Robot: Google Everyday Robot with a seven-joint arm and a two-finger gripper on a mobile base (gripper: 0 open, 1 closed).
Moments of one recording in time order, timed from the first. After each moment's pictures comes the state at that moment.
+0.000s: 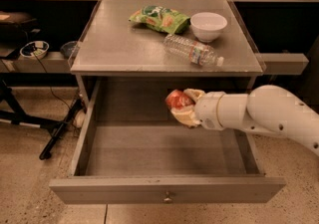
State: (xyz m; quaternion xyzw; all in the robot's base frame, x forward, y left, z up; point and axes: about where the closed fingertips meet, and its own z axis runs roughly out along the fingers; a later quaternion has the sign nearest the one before) arm 0.550 -0.063 0.765 -0.45 0.74 0.18 0.46
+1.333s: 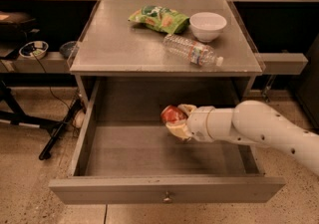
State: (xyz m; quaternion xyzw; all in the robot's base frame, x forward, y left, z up) arm 0.549 -0.052 0.703 -0.45 0.76 0.20 0.43
